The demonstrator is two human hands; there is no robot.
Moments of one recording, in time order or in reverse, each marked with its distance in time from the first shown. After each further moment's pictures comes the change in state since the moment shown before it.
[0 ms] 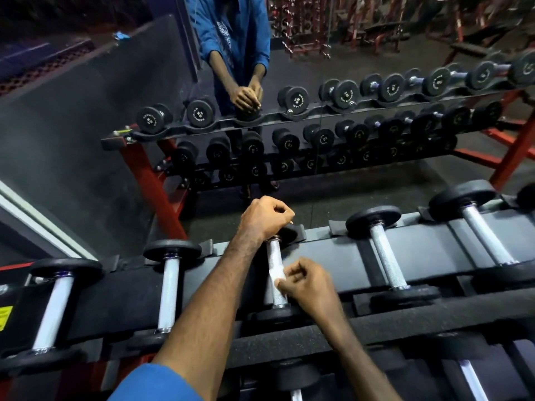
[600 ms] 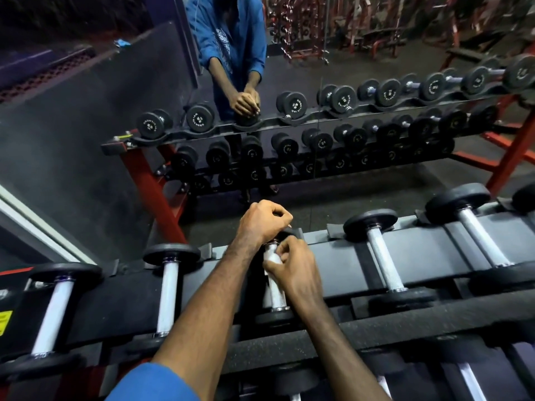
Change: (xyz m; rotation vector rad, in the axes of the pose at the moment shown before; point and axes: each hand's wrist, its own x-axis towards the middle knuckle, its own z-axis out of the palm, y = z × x) left_hand -0.003 0.003 -0.001 -0.031 -0.017 0.009; right_hand 0.022 -0.039 0.014 -0.180 0.171 -0.109
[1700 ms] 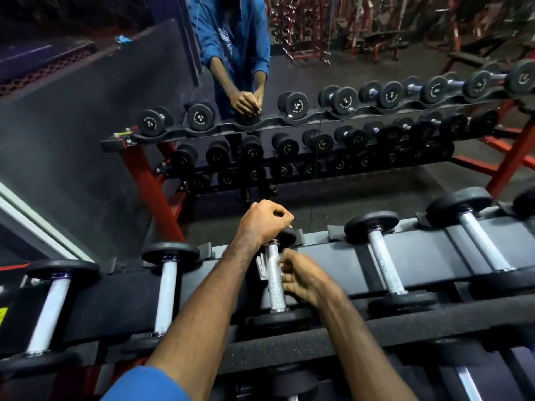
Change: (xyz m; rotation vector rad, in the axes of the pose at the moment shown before) left_hand -0.006 0.007 -0.006 -0.002 -0.022 -0.014; right_hand 0.026 0.022 0.002 0.830 -0.489 0.524
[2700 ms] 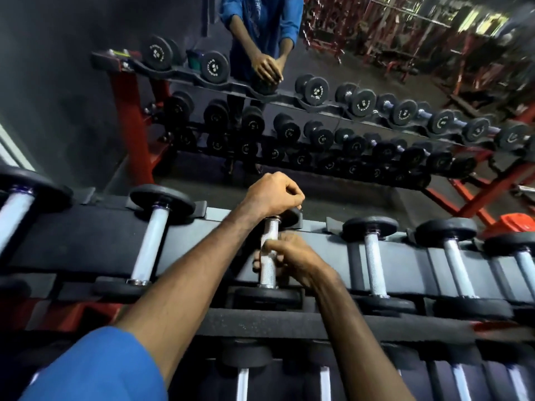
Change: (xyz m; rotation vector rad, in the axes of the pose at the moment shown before) left_hand 0.003 -0.013 -0.002 -0.111 0.032 0.112; right_hand -0.009 -0.005 0.010 -0.384 -0.082 0.019
